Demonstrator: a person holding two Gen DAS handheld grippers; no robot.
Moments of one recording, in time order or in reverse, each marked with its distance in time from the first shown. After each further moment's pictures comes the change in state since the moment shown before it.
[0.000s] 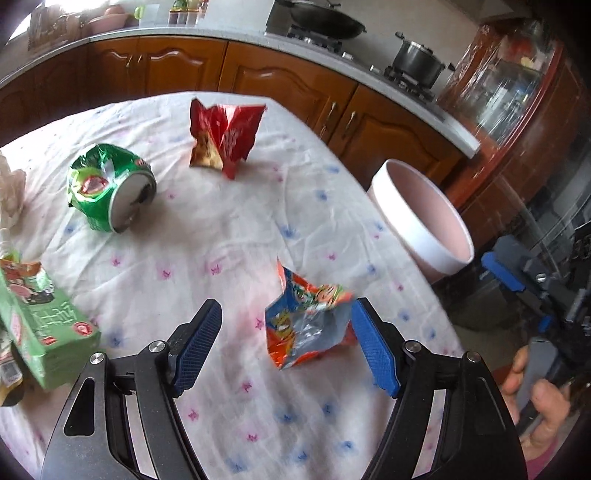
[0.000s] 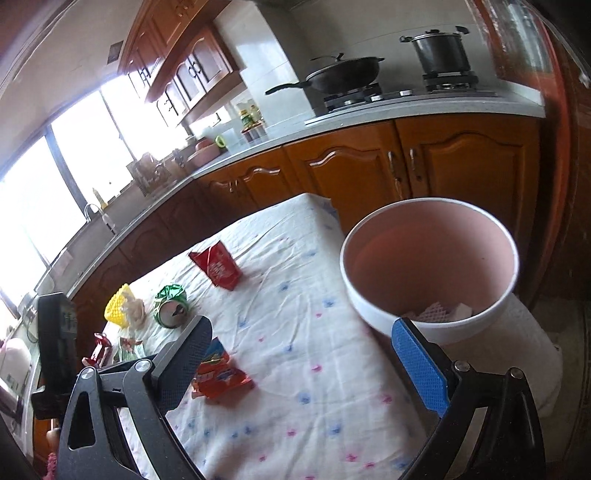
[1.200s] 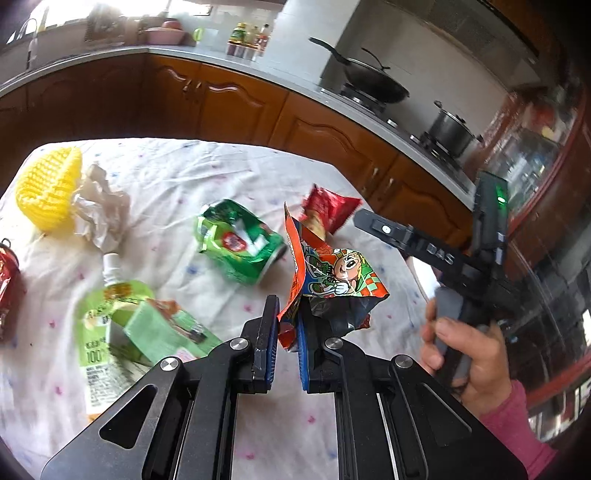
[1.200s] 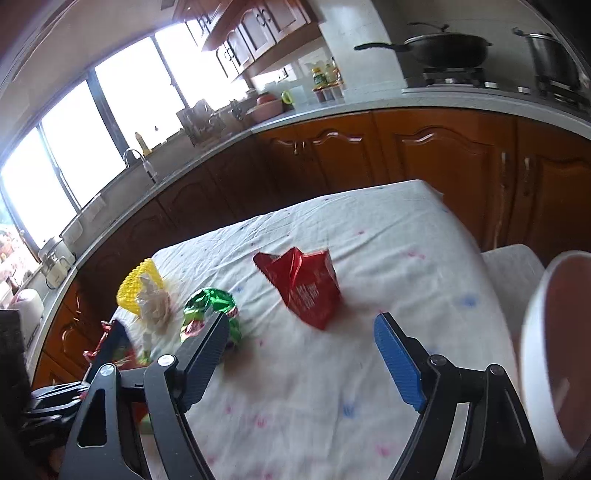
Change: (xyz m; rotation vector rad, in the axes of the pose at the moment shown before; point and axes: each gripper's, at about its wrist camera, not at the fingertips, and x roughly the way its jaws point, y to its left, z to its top) left arm -0.076 0.095 0.015 -0.159 -0.177 0.043; right arm 0.160 0.103 0.042 -0.180 0.149 0.174
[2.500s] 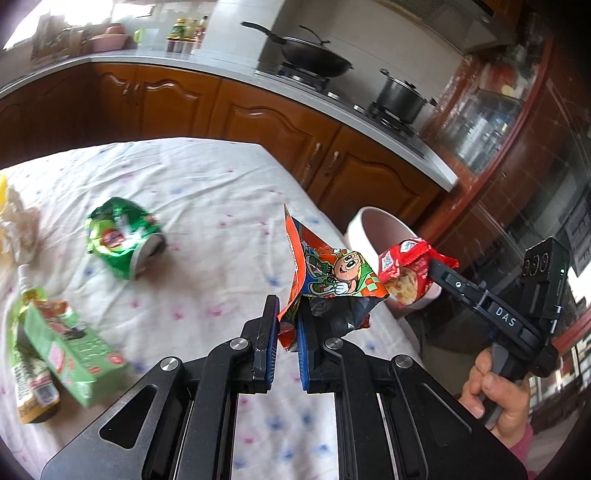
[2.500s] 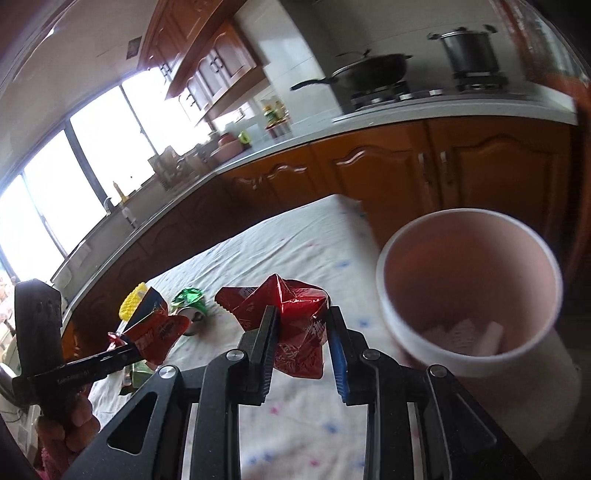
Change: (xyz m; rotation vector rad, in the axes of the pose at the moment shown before) left arm 0.025 -0.097 -0.011 0.144 0.060 -0.127; right arm -0.158 -0.073 -0.064 0.161 -0.167 -0.103
